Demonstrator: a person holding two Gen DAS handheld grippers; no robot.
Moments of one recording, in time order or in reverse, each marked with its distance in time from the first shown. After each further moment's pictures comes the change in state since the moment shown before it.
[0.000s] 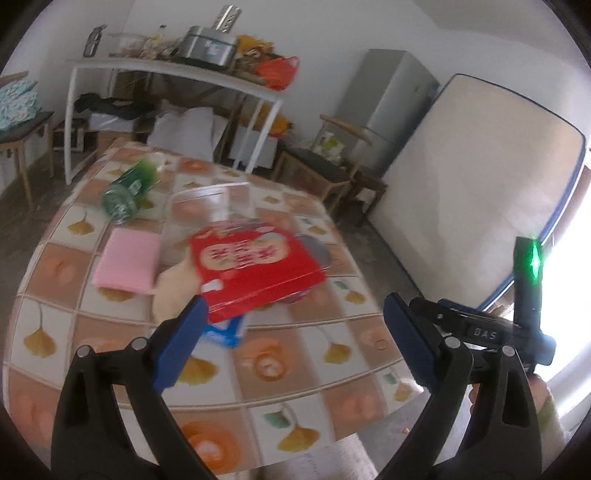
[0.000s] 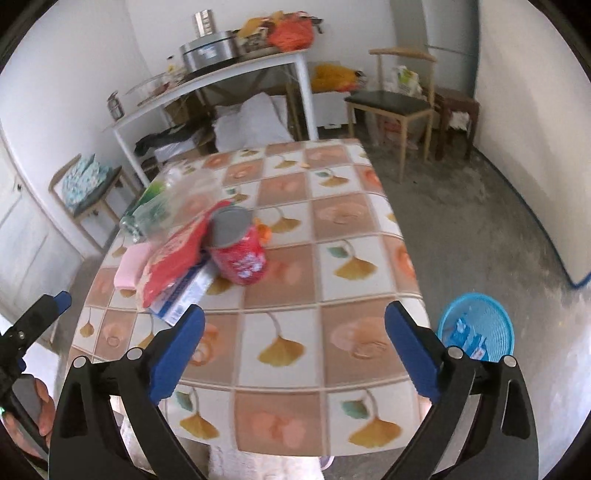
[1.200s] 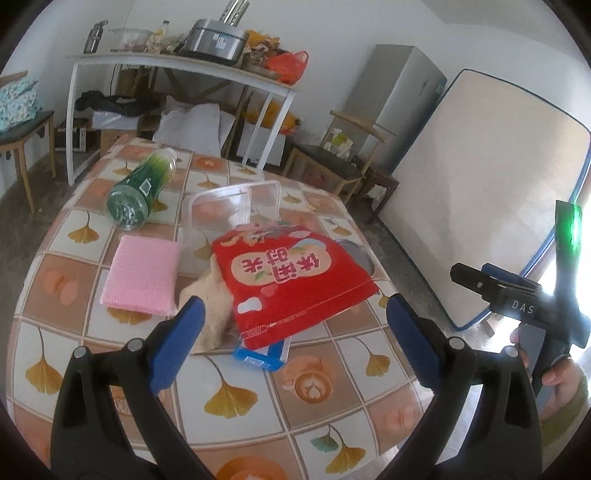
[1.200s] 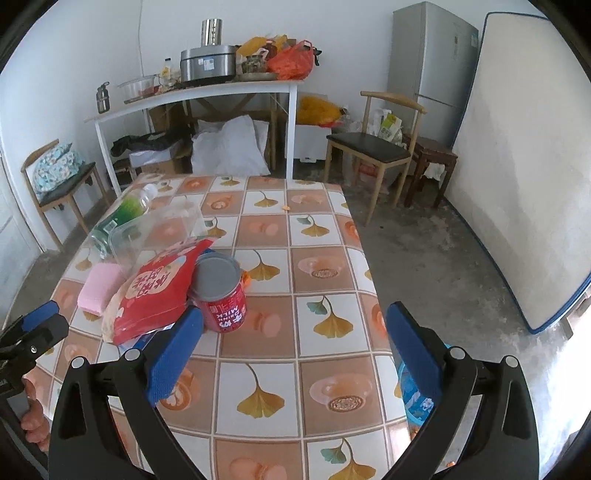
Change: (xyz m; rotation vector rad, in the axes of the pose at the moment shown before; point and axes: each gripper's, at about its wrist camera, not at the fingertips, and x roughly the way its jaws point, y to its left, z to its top) left arm 0.036 0.038 0.011 0.033 -0.003 0.012; right arm 0.004 0.031 0.034 -0.106 -0.122 -0.190
